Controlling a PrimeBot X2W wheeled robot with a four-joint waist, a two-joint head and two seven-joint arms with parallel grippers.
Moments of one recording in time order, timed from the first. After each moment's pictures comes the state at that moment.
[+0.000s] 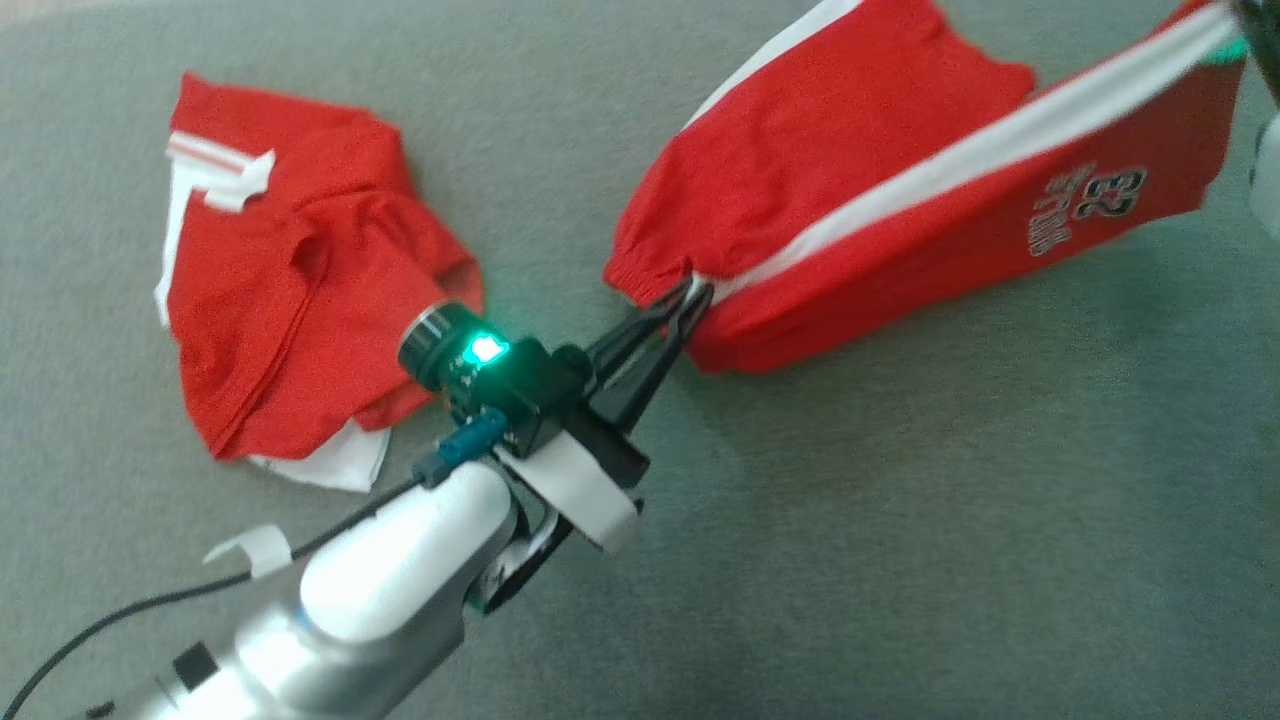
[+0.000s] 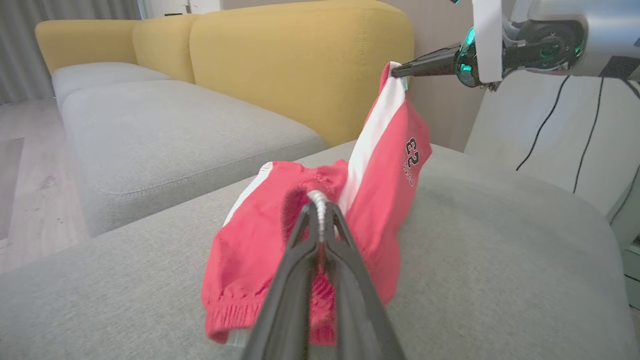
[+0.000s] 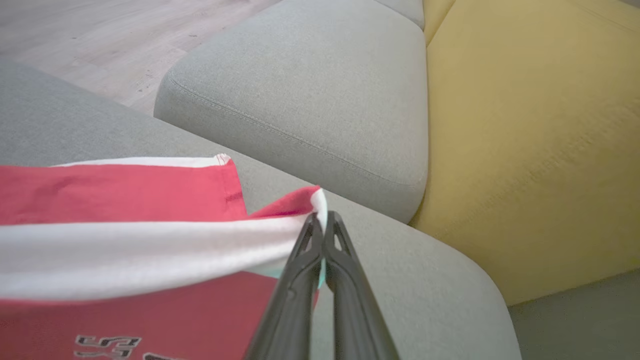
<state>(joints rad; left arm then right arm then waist) -0.68 0.32 -1.04 0.19 -0.60 0.05 -0.15 -0.85 -0.71 0.54 0.49 0.48 0.13 0.27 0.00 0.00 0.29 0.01</state>
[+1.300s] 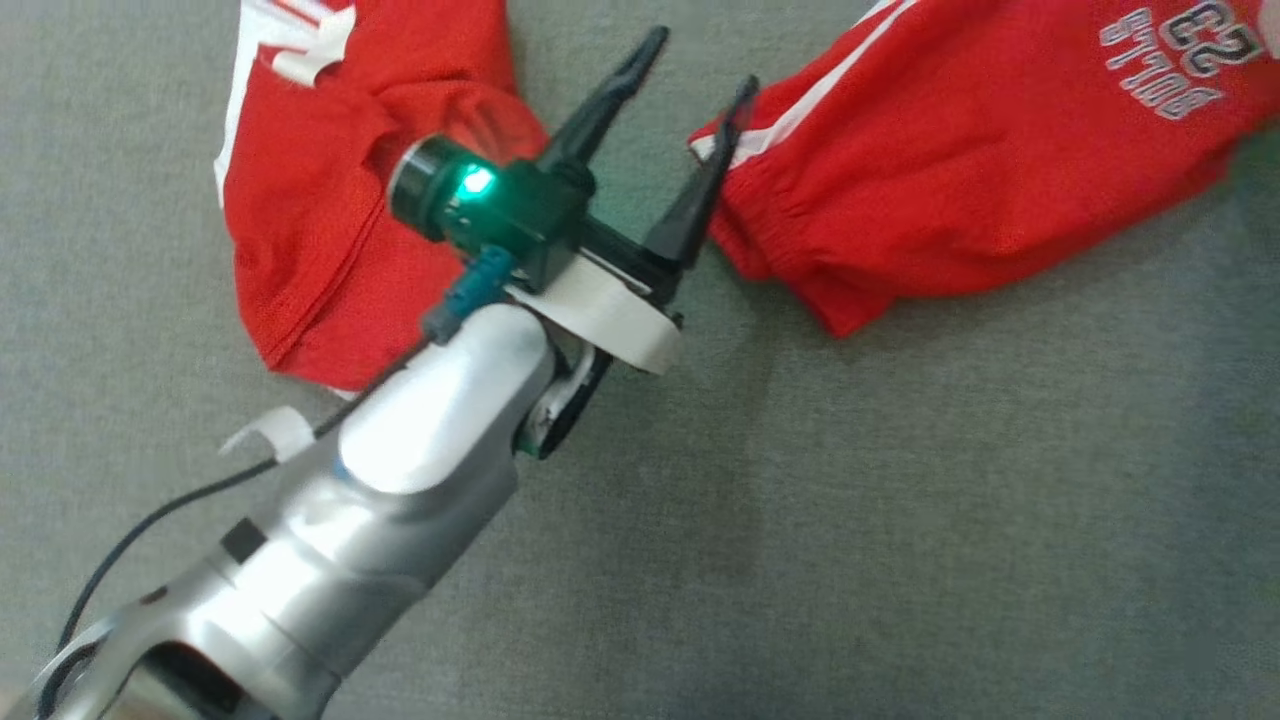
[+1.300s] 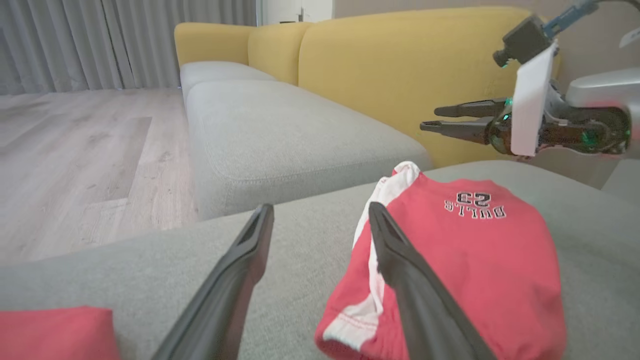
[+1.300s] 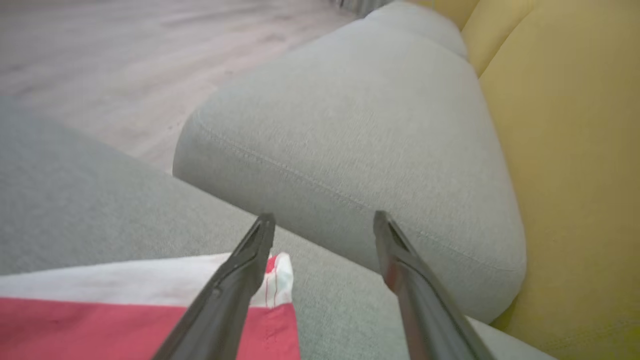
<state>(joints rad) -0.89 0.14 -0.92 0.40 -0.61 0.10 -0.24 -1.24 -0.54 0.66 0.96 0.38 0.13 -0.02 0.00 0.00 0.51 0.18</state>
